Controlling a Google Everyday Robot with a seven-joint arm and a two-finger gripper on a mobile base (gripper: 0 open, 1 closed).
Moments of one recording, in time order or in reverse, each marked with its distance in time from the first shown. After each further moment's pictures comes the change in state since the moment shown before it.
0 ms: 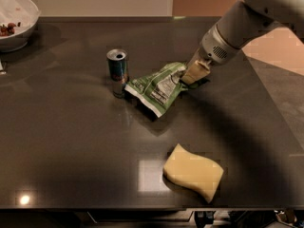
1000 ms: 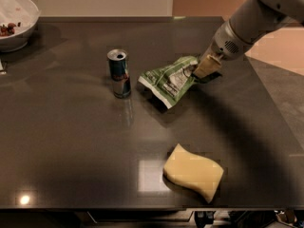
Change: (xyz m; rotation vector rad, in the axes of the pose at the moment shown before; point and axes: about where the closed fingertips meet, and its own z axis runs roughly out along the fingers) arm 0.025 -0.033 -0.020 0.080 0.028 0.056
